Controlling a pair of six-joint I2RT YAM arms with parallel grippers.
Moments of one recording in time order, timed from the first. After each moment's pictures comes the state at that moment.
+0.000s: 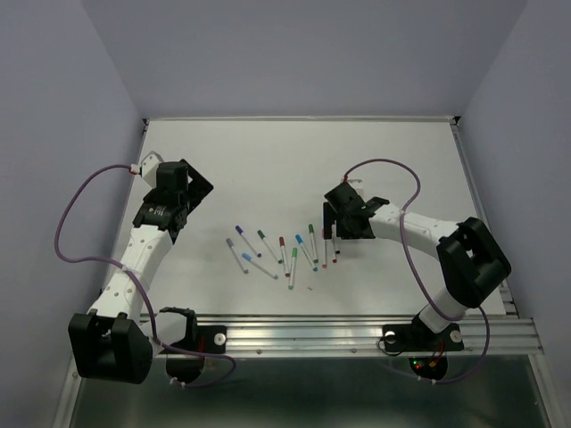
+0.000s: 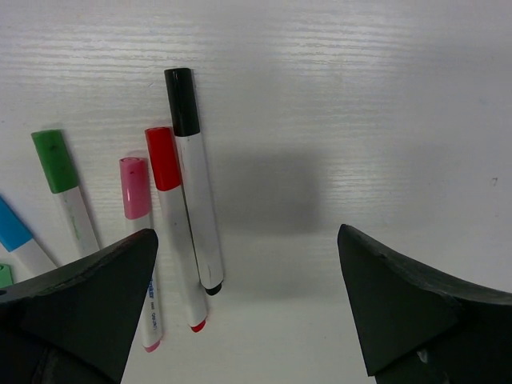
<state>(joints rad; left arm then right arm) -0.14 1.10 0.91 -0.47 -0.30 -0.81 0.66 1.61 1.00 -0.51 0.36 0.59</state>
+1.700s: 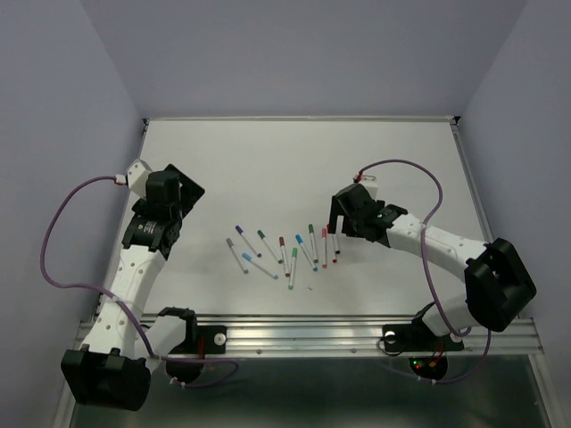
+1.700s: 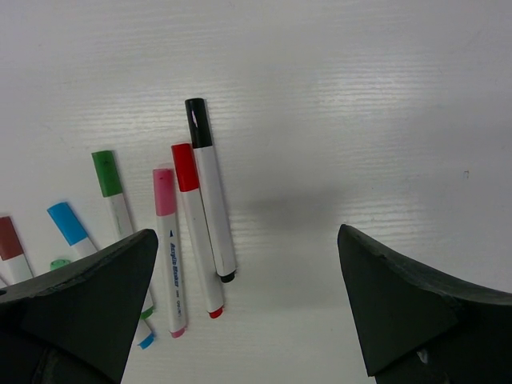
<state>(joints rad) -0.14 0.94 0.89 -0.55 -0.37 -0.84 0.66 1.43 0.91 -0.43 0.41 0.65</state>
